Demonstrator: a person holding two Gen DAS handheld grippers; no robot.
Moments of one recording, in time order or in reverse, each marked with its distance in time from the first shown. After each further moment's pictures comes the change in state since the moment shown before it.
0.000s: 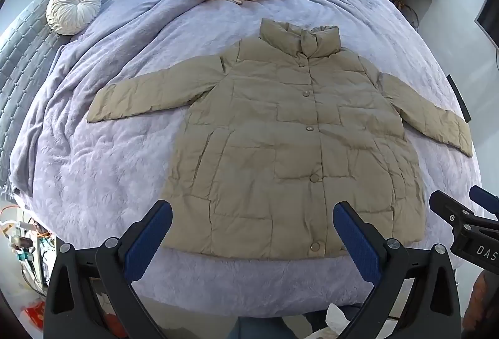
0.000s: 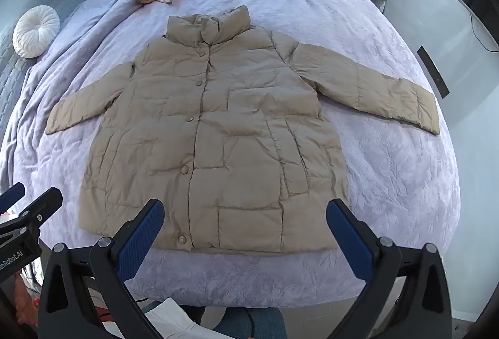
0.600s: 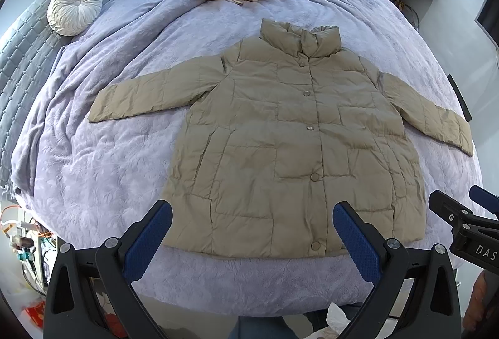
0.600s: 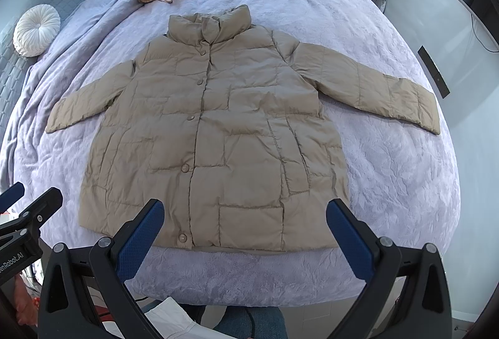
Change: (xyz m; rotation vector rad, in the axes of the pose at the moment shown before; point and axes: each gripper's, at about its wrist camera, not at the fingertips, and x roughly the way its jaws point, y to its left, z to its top) left arm -0.001 0.000 -0.001 0.001 -0.002 0.001; right arm 0.001 0.000 0.000 -0.003 0.000 0.003
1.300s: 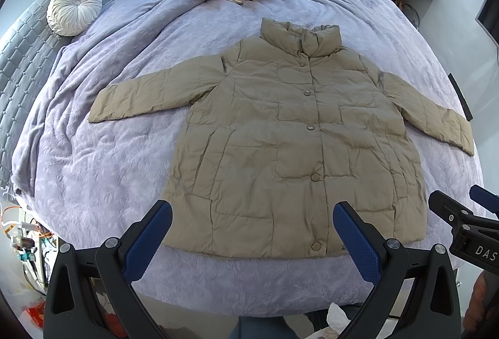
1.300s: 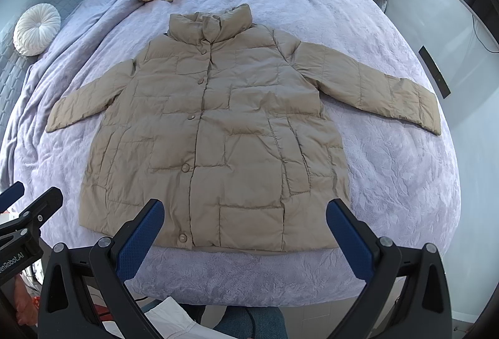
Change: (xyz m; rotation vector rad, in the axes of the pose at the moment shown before) left arm -0.001 0.001 -0.002 -0.001 0.001 0.001; right arm 0.001 0.001 0.001 0.001 0.000 0.000
